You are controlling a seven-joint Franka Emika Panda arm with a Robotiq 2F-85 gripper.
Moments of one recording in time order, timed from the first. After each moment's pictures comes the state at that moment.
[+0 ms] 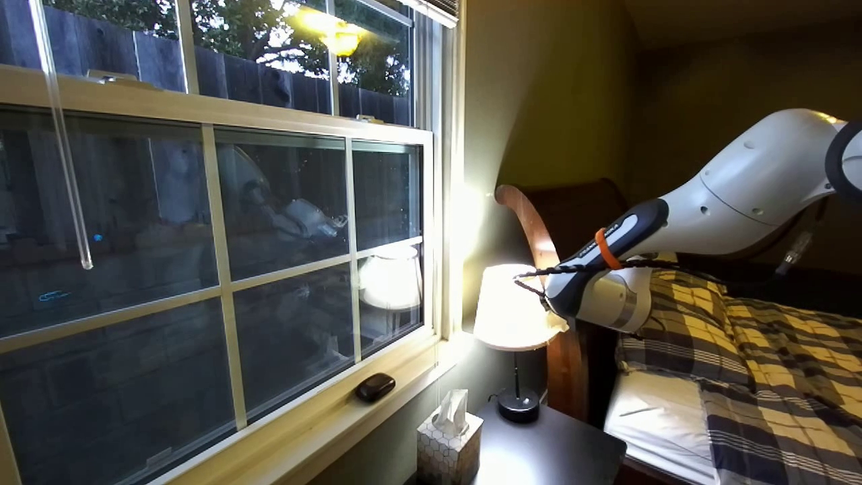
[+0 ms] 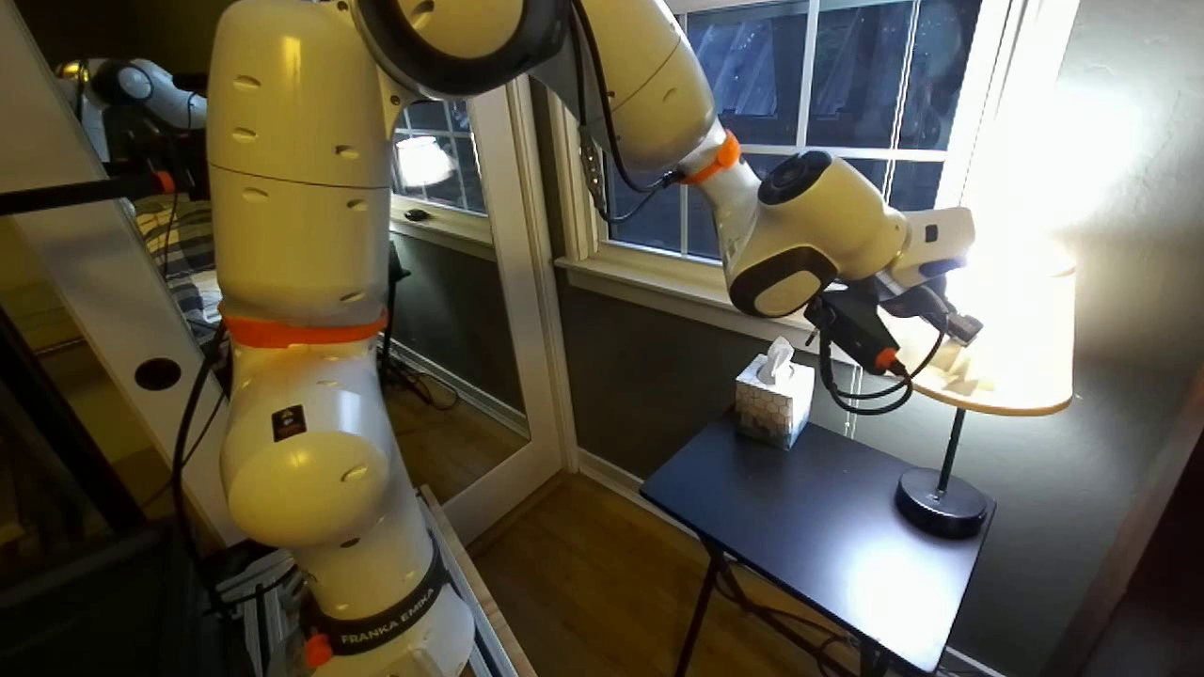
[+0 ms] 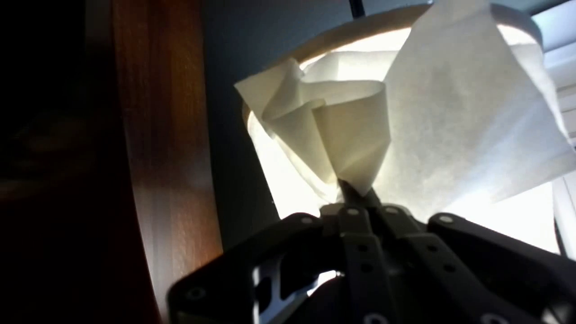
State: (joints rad) arm -0.10 0.28 -0.12 -2.19 0.57 3.36 -0.38
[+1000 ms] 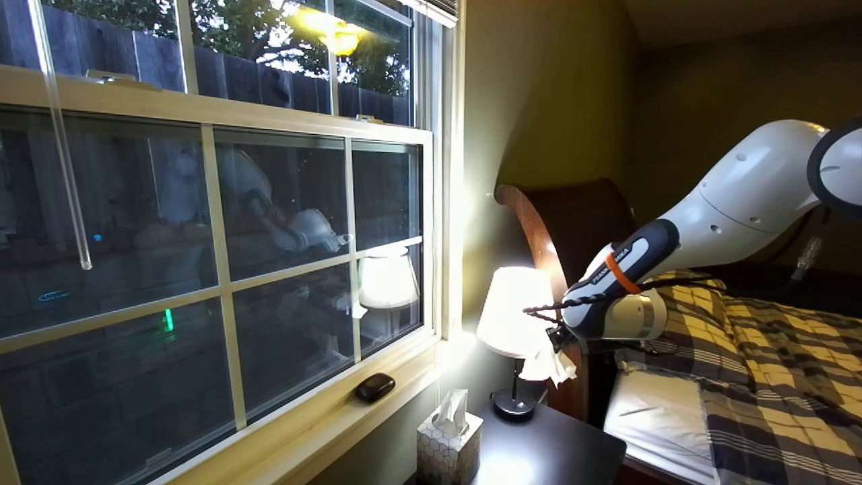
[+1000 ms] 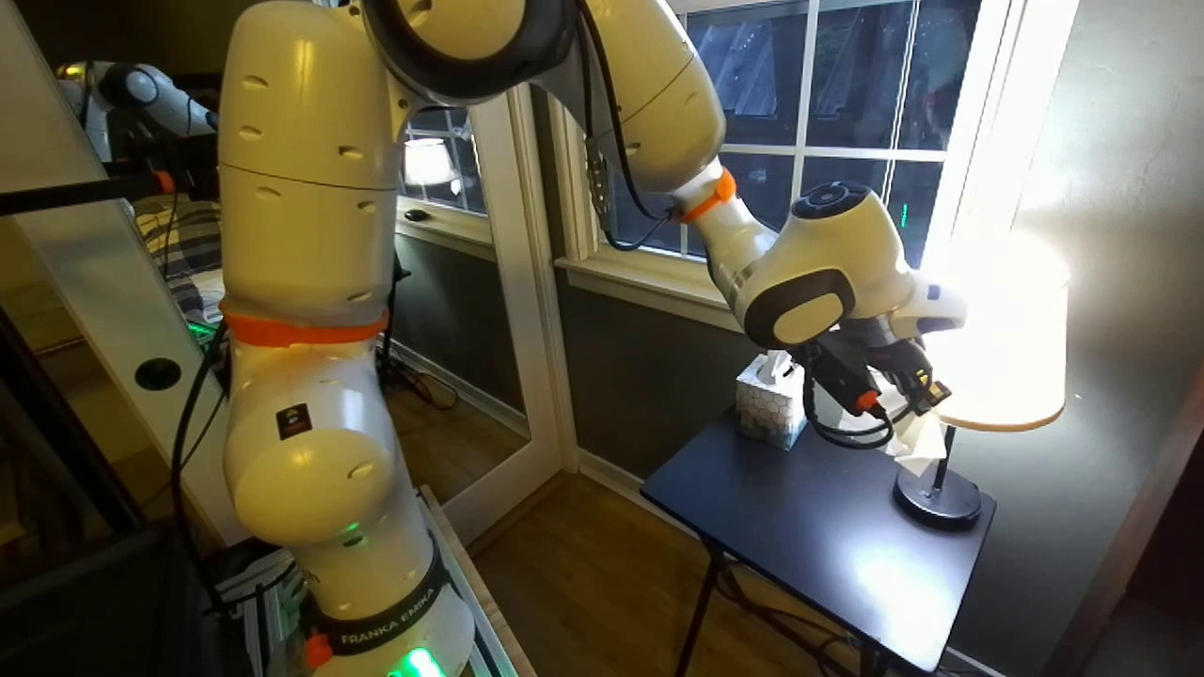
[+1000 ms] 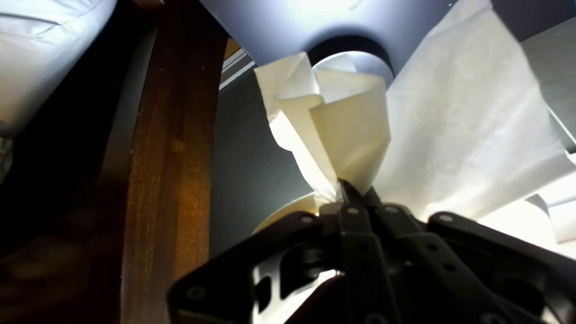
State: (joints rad) arm -0.07 0.30 -0.23 -2.23 0.29 3.09 -0.14
